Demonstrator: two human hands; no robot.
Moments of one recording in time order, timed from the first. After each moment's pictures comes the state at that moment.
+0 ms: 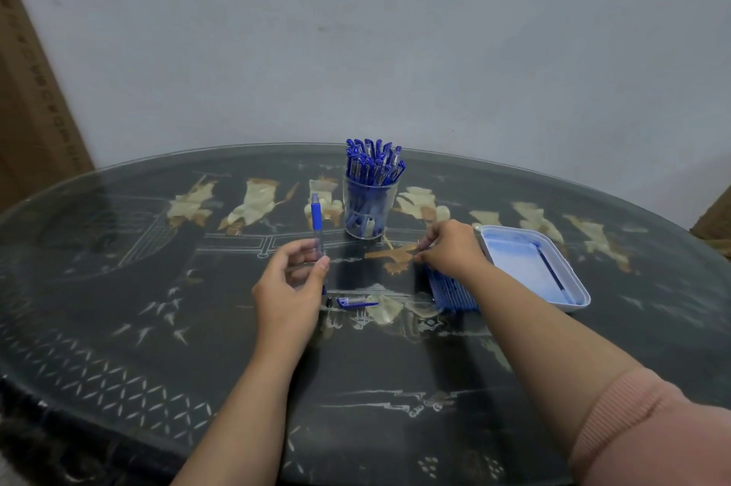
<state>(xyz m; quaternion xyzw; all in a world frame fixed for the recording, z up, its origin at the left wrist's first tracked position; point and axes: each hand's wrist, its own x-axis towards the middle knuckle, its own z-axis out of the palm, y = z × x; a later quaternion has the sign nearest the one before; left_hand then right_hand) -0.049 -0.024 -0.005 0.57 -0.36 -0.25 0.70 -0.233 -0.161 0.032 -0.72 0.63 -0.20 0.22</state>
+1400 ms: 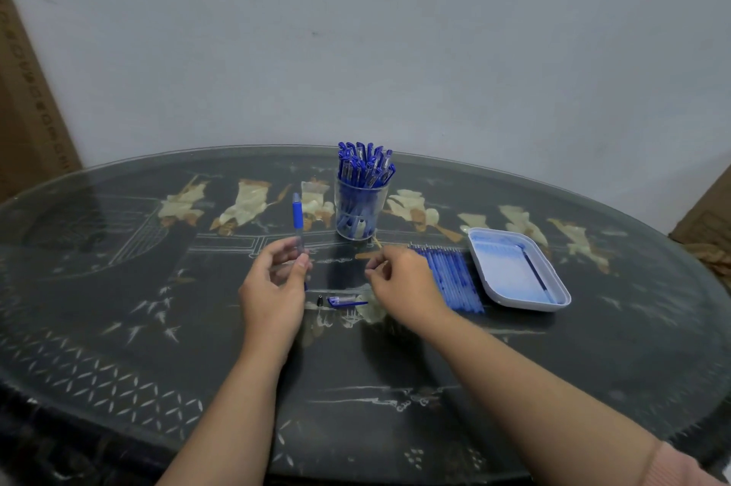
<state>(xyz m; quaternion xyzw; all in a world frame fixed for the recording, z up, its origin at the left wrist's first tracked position) -0.048 -0.023 0.000 0.55 -0.34 -0.25 0.72 -0.198 -0.096 0.011 -0.79 0.52 -0.27 0.20</state>
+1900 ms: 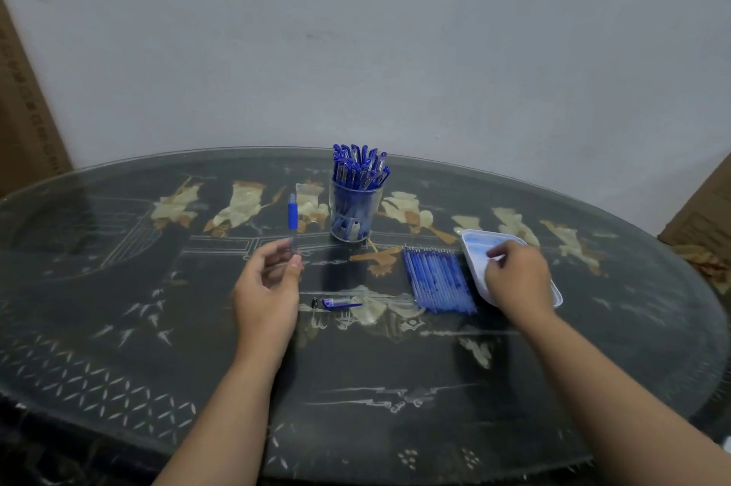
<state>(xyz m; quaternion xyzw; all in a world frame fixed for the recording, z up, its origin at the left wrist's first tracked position) -0.051 -0.015 0.005 0.55 -0.33 -0.25 0.73 -0.321 -0.126 0.027 -0.63 0.70 -0.32 0.06</state>
